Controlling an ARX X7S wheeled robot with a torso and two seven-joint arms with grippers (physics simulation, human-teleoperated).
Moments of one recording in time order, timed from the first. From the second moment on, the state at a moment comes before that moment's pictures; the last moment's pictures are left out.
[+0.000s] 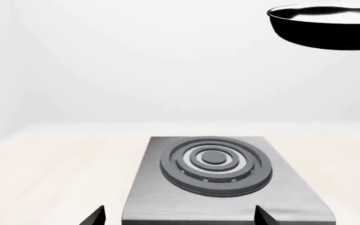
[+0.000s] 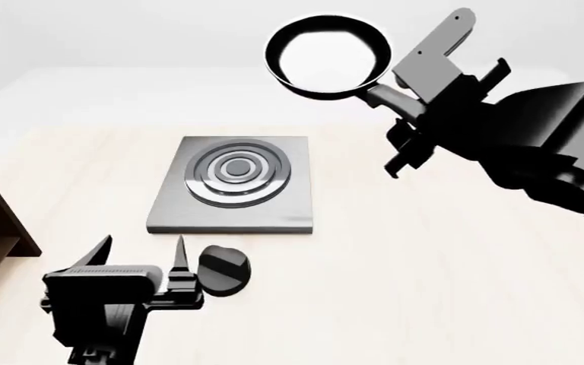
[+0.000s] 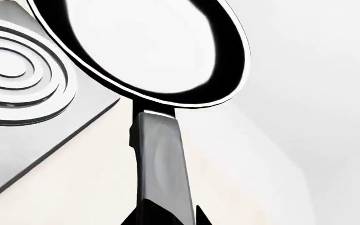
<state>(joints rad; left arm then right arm) -0.01 -0.36 0.09 0.52 -0.37 -0.39 -0.29 1.82 0.67 -1.71 0.19 1.21 0.63 0.25</state>
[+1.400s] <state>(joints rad) 0.04 -0.37 0.07 0.53 -0.45 -0.29 -0.24 1.65 0.20 -1.64 0.60 1.17 0.50 0.27</state>
